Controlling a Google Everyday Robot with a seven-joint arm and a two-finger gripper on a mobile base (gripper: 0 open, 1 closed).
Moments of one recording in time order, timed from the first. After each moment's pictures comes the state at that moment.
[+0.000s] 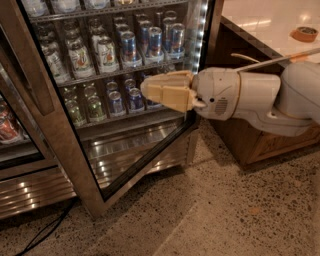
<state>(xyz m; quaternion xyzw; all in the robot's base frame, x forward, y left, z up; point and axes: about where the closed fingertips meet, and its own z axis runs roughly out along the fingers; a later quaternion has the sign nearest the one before) 0.481 0.003 0.985 -0.42 0.56 0.48 0.53</state>
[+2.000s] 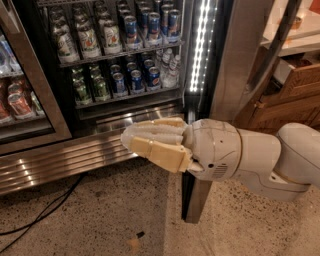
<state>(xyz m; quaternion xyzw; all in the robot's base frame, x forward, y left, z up) 0.361 0.029 0.978 -0.41 0.49 0.55 0.54</state>
